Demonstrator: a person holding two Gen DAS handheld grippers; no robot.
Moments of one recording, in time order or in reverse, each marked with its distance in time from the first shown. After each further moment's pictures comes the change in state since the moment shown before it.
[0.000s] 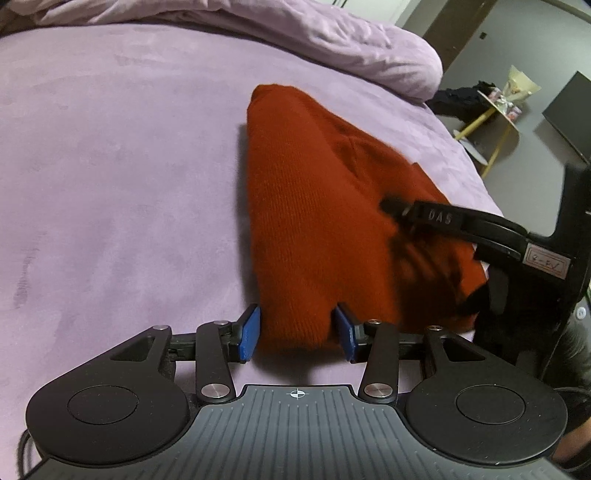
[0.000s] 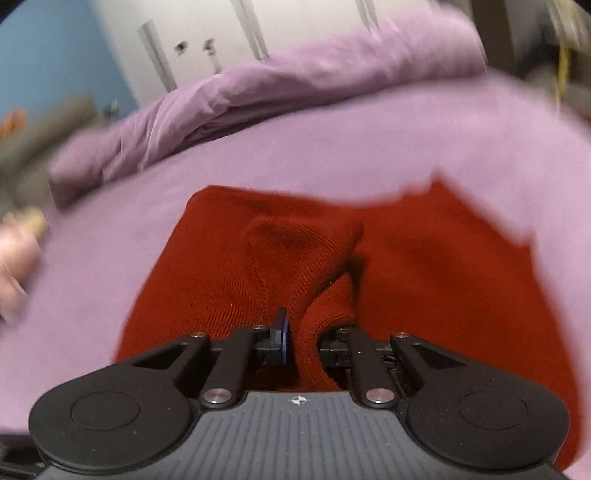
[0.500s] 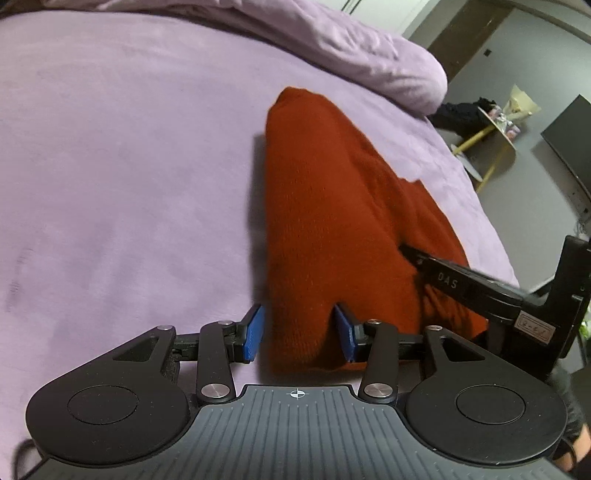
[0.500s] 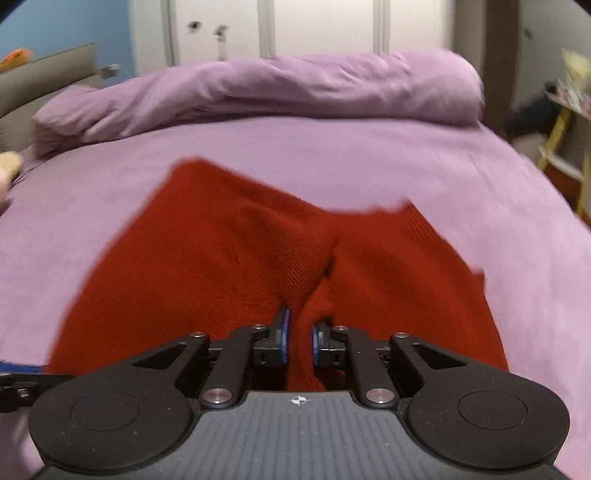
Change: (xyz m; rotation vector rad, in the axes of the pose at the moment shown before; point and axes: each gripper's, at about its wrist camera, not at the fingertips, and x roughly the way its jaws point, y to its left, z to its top) left arm 0.007 0.020 0.008 -0.065 -0.002 -0.046; right arm 0.008 -0.023 -0.018 0.055 0.068 -0.024
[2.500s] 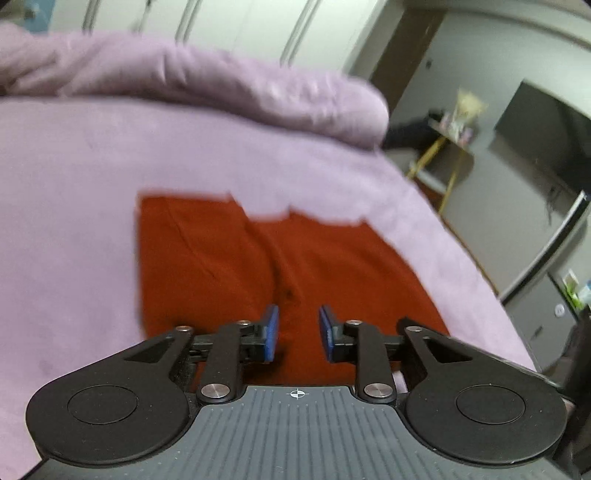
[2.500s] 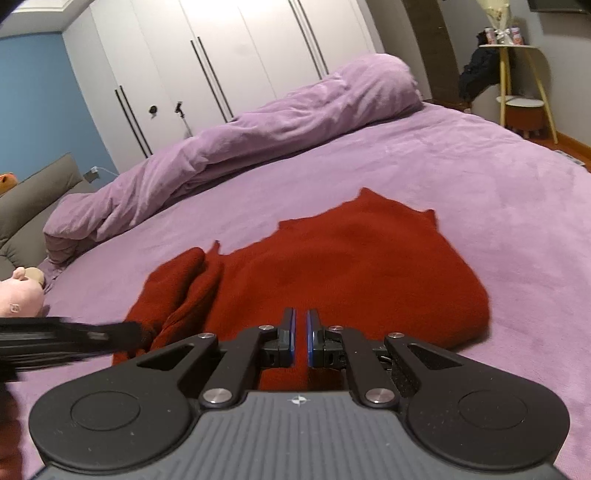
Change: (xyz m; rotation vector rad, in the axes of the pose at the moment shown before) left arm -0.077 -0.015 0.002 0.192 -0.208 -0.041; right arm -0.086 0.002 -0.049 0.221 -0.163 0.062
